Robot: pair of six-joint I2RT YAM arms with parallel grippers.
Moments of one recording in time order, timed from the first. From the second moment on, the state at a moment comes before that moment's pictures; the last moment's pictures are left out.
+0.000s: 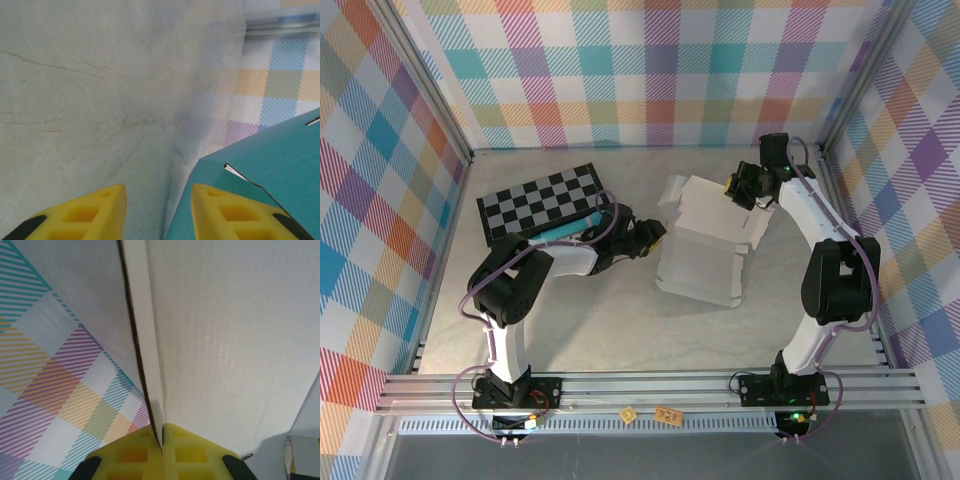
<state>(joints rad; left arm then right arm) -0.62 1.90 1.01 0.35 0.32 -1.25 0.11 1.77 1.48 -0.62 -0.35 2.01</state>
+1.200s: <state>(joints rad) -0.70 1.77 1.17 -0.27 0.05 -0.90 0.15 1.75 1.42 -0.57 -0.31 1.93</state>
